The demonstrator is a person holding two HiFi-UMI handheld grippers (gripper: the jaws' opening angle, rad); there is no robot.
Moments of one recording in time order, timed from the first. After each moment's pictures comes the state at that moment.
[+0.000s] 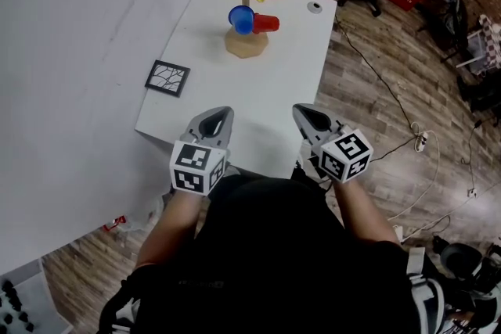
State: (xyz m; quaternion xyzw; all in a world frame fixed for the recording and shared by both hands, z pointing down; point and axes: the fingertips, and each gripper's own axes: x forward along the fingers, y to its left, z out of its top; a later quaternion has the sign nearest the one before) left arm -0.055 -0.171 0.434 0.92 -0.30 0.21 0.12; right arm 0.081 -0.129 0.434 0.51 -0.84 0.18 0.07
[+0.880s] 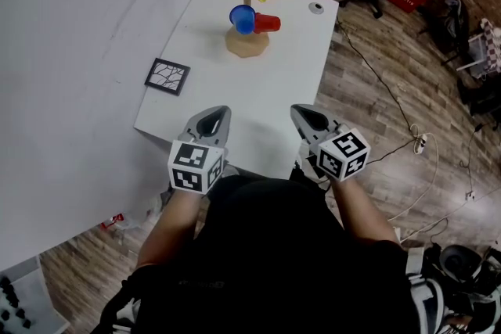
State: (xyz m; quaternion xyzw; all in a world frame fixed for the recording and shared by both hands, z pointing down) left arm -0.061 -0.173 0.436 0.92 -0.32 0.21 0.13; right arm 0.078 -0.132 0.442 0.50 -0.84 0.20 0.07
